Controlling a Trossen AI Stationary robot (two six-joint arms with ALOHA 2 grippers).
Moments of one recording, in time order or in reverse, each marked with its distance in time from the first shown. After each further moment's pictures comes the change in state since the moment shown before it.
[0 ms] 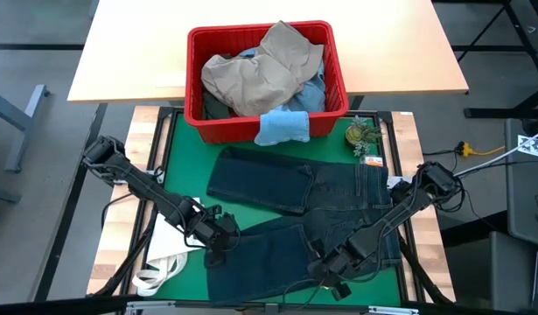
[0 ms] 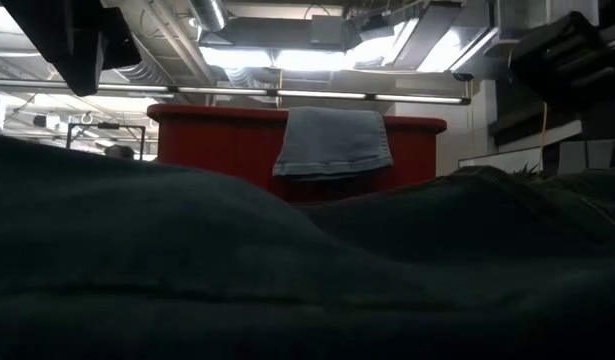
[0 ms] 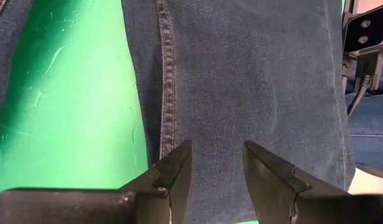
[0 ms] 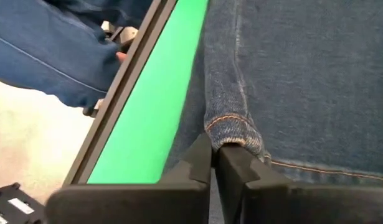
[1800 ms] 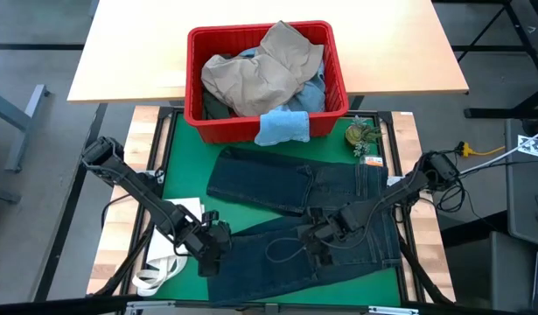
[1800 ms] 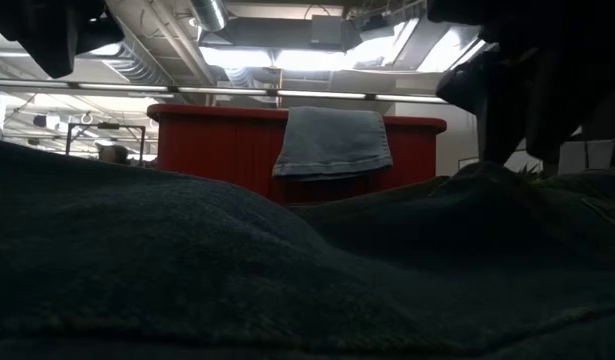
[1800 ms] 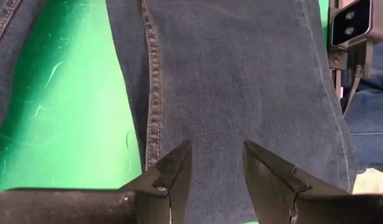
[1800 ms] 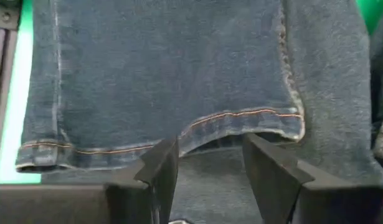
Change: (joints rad) left arm -0.105 0.000 -0.001 0.018 -0.123 0.001; right arm -0.217 -0.084 -0.004 -0.173 0.115 0.081
